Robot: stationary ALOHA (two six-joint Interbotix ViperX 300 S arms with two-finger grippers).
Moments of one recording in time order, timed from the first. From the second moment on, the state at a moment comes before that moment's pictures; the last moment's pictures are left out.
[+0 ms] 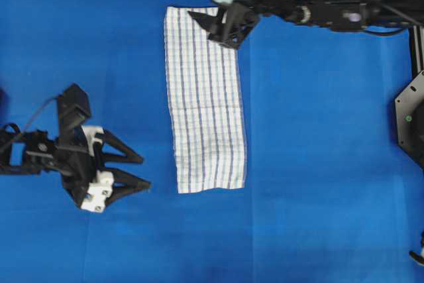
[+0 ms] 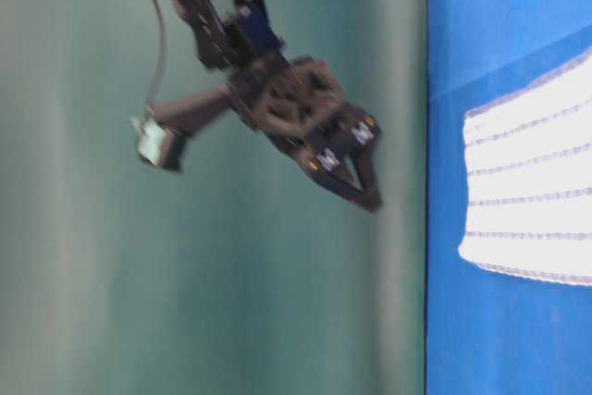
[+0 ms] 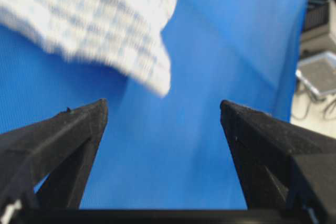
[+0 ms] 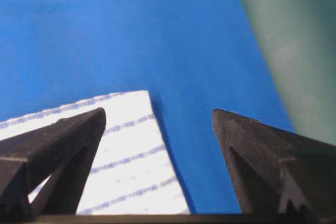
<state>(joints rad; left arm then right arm) -0.42 -0.11 1.01 -0.65 -0.54 -0.37 -0.36 0.09 0.54 0.79 -0.17 -0.80</state>
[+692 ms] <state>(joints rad) 0.15 -0.12 0.95 -0.65 -0.53 0.35 -0.36 -0.13 0.79 0.79 -0.24 -0.78</state>
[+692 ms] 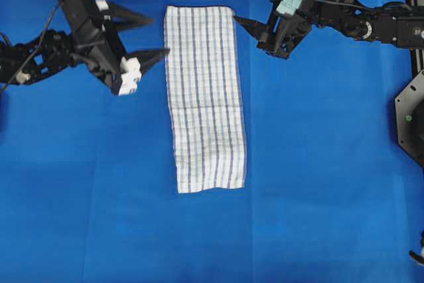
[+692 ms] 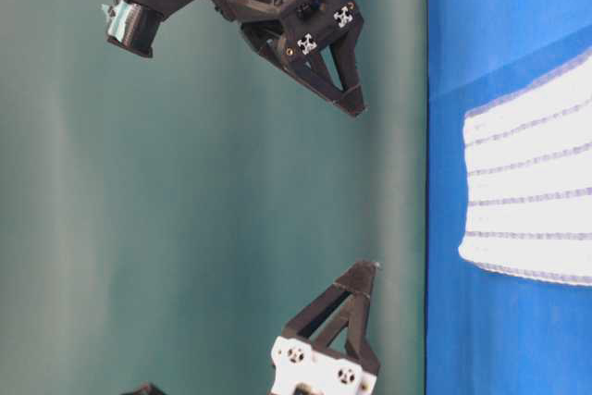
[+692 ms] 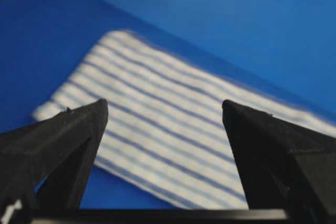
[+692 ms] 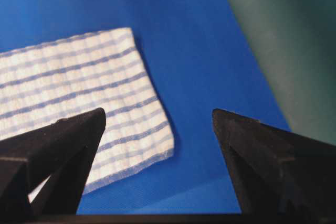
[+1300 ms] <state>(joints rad) 0.32 0.21 0.77 -0.64 -0.53 0.37 -0.38 0.16 0.68 0.79 -0.33 -0.78</state>
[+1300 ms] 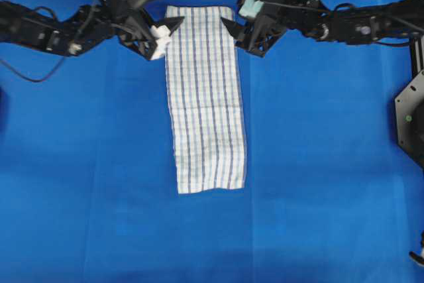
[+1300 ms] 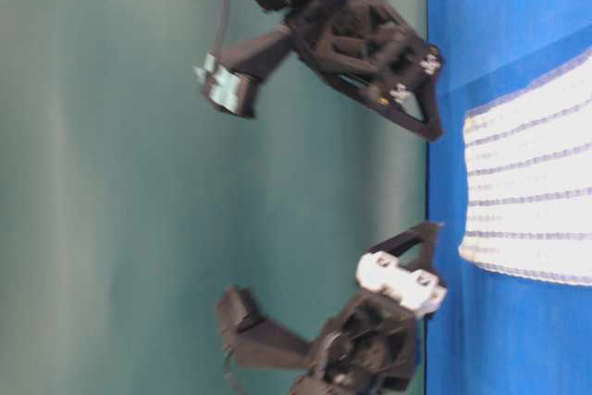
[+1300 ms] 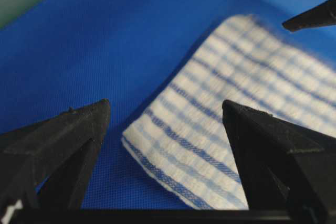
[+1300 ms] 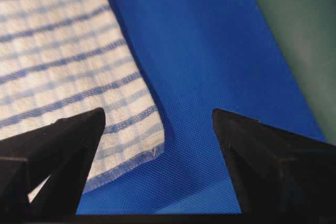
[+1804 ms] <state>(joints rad) 0.35 0.35 0.71 -0.64 -0.55 0.37 -0.40 0.31 0.63 0.79 -0.34 -0.78</state>
